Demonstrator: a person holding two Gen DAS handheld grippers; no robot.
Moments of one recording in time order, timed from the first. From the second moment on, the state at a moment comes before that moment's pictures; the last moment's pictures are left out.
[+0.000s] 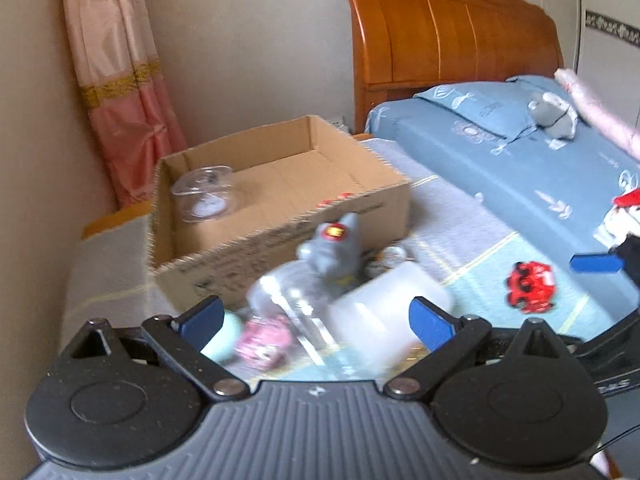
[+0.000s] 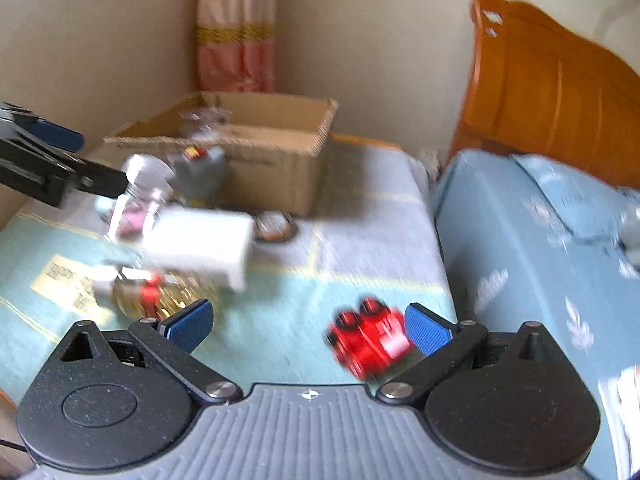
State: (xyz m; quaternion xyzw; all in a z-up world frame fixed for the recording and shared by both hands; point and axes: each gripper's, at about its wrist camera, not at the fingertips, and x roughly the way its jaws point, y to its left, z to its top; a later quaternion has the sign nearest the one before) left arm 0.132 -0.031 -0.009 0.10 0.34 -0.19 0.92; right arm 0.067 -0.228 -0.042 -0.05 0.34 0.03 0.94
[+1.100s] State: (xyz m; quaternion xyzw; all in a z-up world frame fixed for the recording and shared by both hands) left arm 0.095 -0.080 -0.052 0.16 0.39 -0.16 0.89; right arm 0.083 -0.249 -0.096 -0.05 0.34 0.11 0.93
